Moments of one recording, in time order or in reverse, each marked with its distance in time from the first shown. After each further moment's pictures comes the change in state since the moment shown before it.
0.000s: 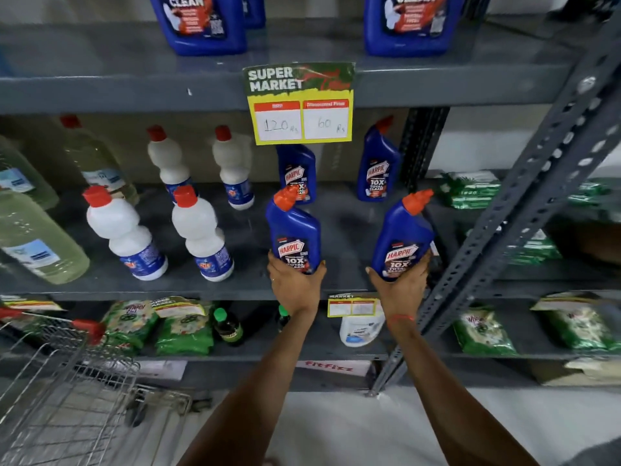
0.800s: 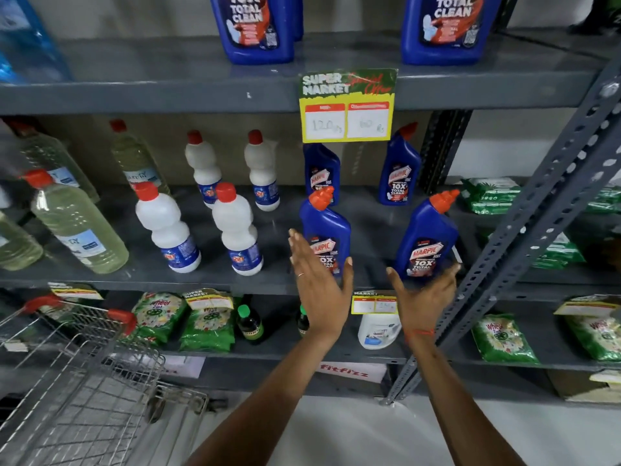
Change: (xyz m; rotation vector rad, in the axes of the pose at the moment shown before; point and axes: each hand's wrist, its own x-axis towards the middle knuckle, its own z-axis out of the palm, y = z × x) left_hand -0.038 0.023 -0.075 0.037 0.027 0.457; right_hand -0.050 -0.030 -0.006 0.005 0.113 0.002
